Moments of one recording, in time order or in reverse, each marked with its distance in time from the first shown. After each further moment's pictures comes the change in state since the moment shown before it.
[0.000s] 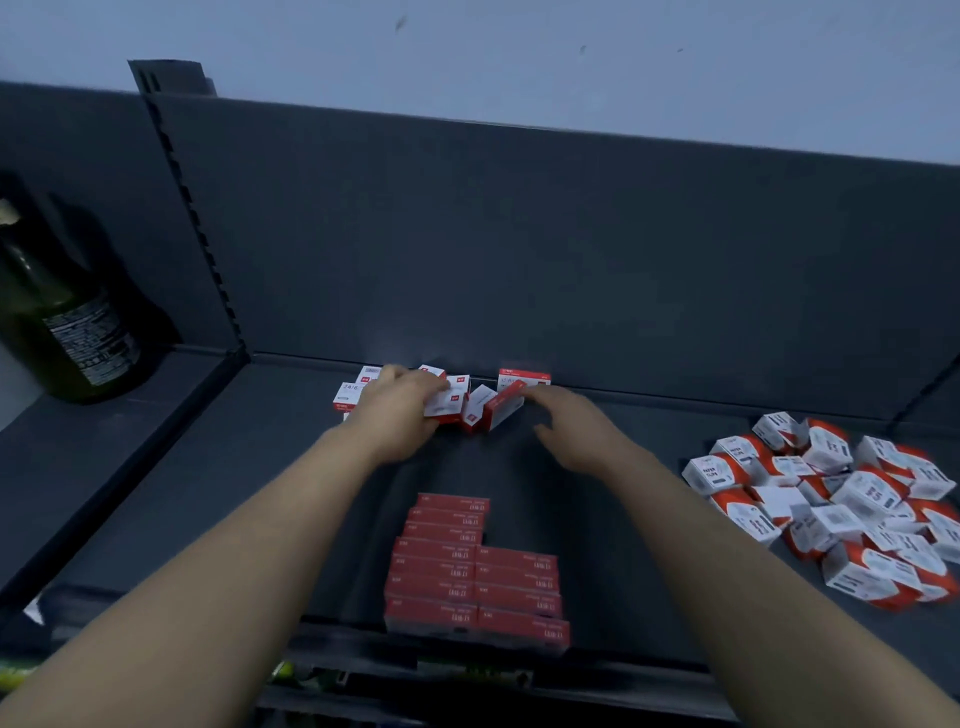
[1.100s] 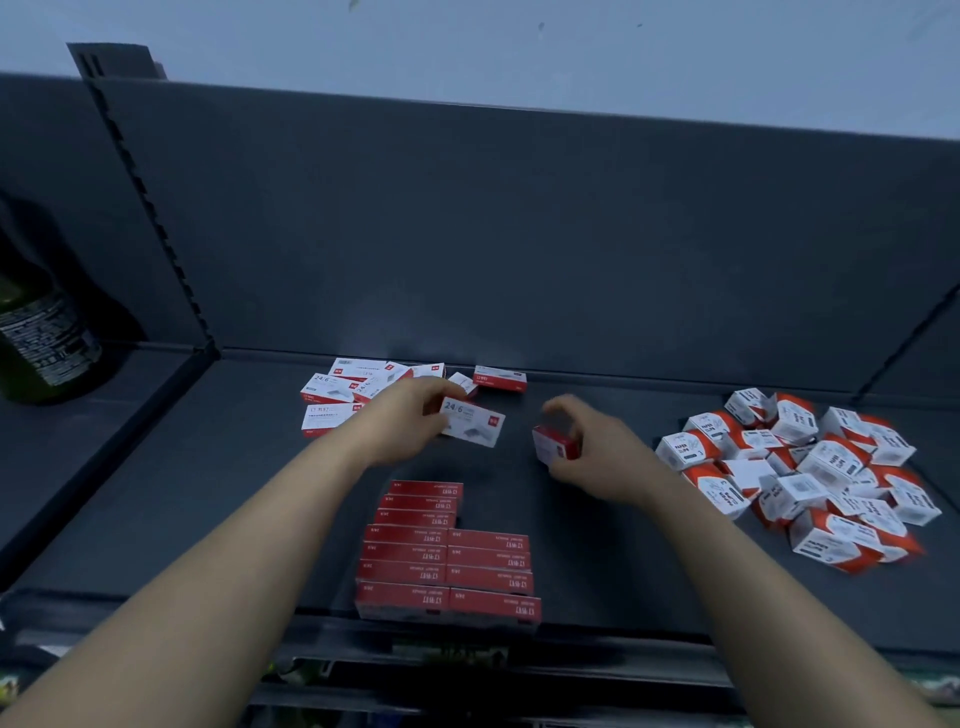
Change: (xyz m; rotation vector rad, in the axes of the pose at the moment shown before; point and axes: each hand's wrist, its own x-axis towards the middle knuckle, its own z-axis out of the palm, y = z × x) left_hand -0.021 0.042 -0.002 -0.473 -0.130 0.029; right_hand -0.064 0.029 -0.011 0.176 0.006 0.123
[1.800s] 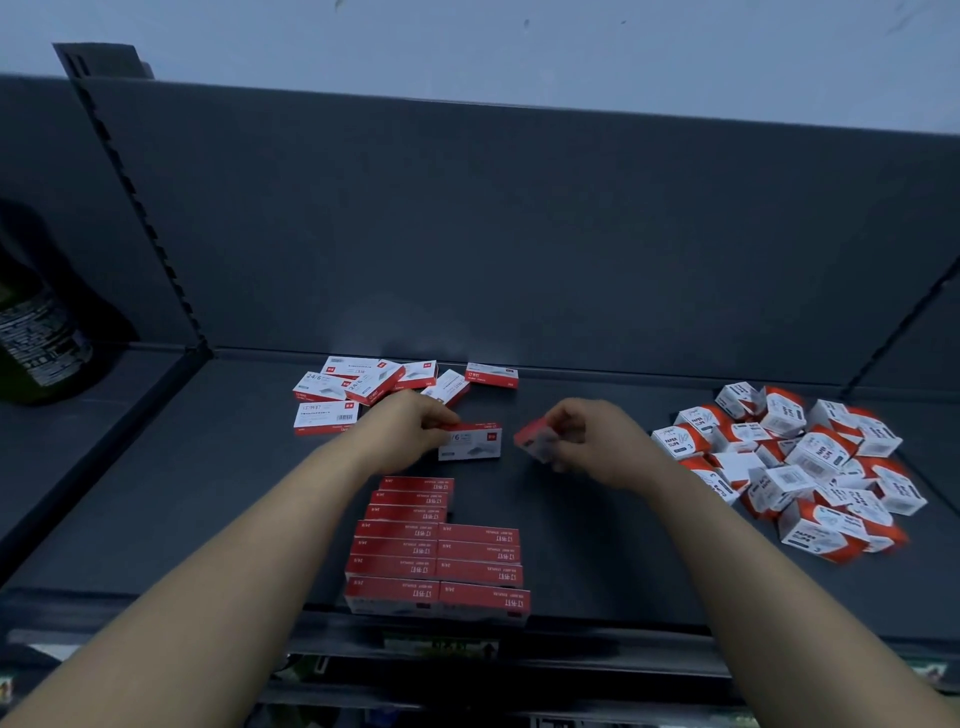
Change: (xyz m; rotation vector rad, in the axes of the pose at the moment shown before) left_hand 0.000 -0.002 0.011 0.225 -0.074 0.016; right_hand 0.007 0.012 -0.005 0.153 -0.025 -0.039
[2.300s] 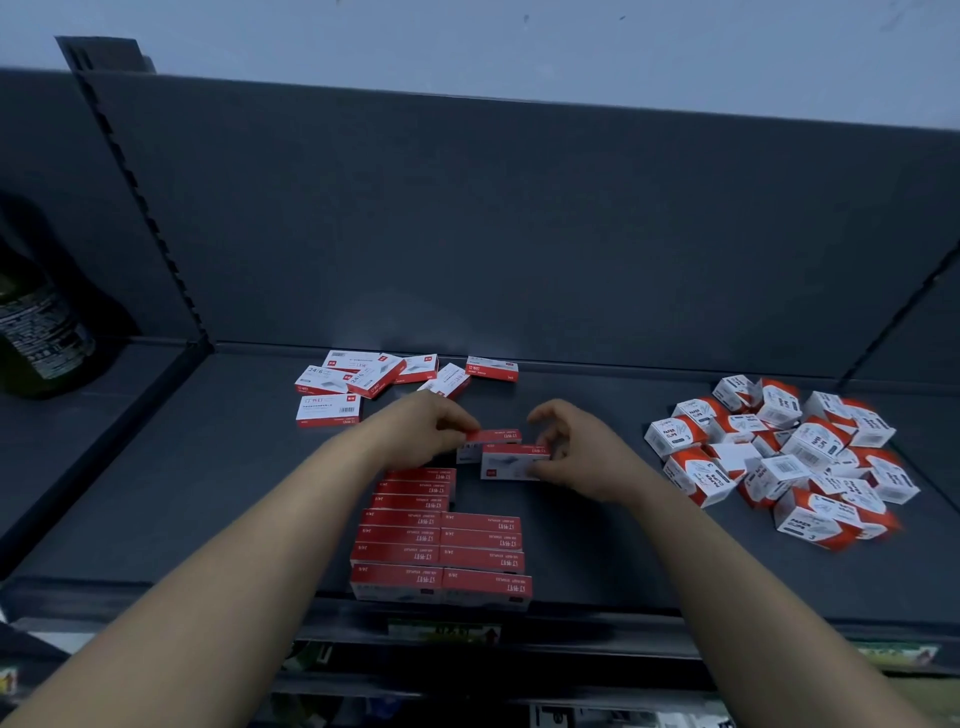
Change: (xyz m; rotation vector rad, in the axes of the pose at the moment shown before) left_hand -0.004 0.009 0.002 0.020 -0.132 0.063; right_hand -0.006 0.000 0.025 0.043 -0.012 0.060
